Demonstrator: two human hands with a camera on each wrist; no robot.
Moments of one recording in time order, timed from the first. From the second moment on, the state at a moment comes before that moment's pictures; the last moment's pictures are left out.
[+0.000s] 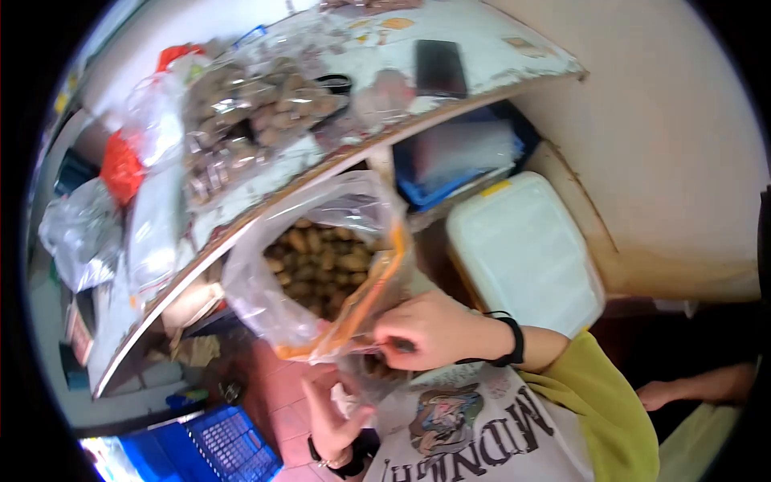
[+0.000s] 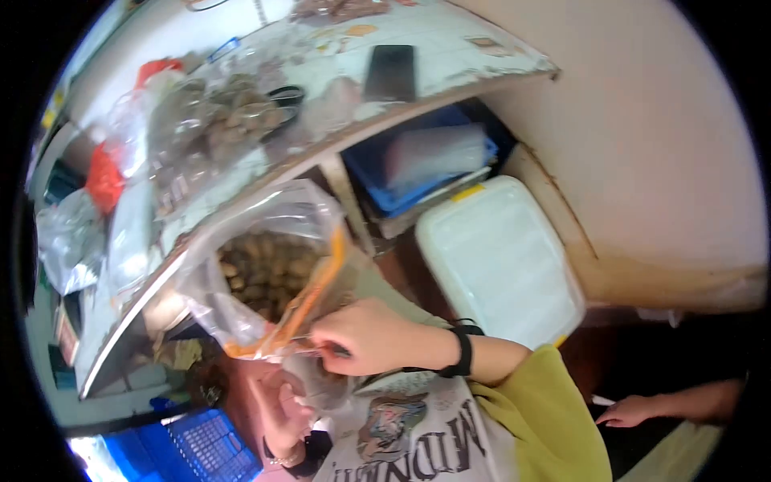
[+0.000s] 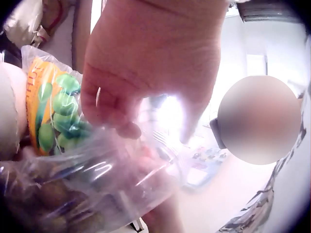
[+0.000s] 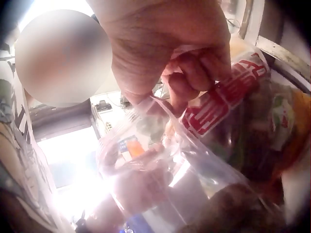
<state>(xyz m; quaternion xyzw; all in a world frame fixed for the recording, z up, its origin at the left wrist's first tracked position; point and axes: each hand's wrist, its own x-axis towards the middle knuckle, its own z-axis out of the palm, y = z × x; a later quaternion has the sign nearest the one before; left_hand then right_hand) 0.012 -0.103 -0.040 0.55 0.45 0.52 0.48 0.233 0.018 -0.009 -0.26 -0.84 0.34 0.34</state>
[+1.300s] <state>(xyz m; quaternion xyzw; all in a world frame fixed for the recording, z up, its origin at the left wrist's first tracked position) 0.004 -0.016 -0.018 0.79 0.43 0.42 0.14 0.258 0.063 -0.021 -0.58 -0.71 0.24 0.31</state>
